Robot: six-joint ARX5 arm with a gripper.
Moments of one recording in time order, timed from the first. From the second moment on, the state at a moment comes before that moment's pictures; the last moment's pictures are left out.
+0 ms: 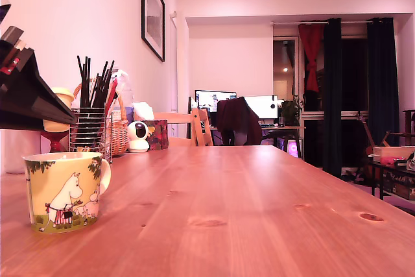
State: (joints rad) arm -0.16 1.16 0.48 0.07 0.60 0.02
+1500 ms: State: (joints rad) arm -0.31 1.37 0.83 -0.48 0.22 0.03
